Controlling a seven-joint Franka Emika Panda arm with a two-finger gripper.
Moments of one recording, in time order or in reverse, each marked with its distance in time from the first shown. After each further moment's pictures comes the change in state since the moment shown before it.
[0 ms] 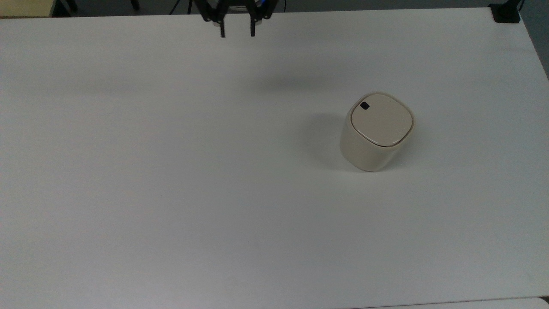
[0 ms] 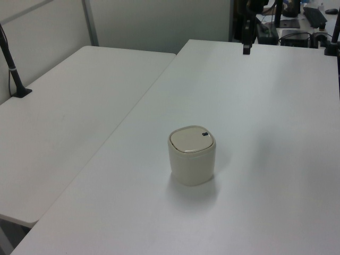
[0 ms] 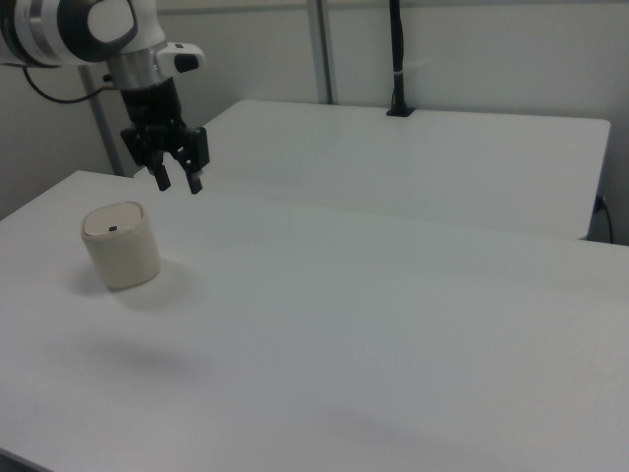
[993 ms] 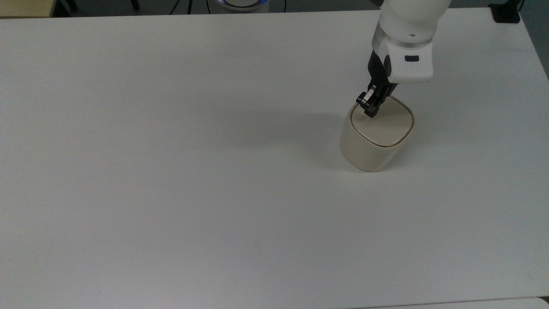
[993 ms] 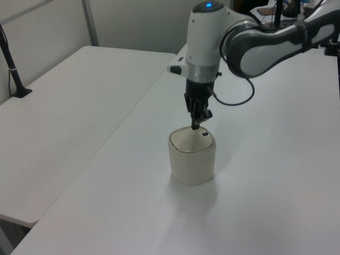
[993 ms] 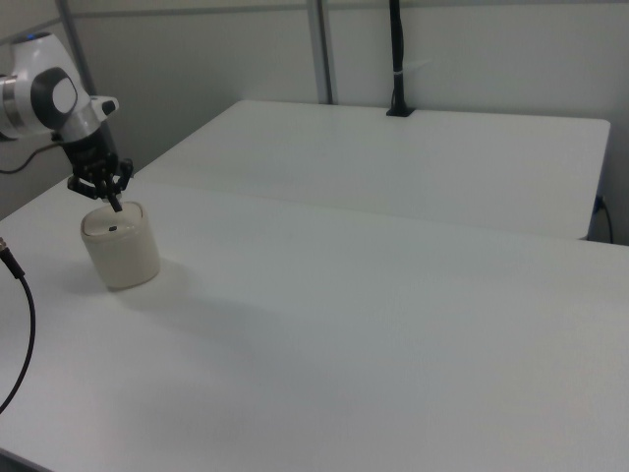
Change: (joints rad) arm 0.503 0.395 -0.121 0.170 -0.004 0.333 -0.321
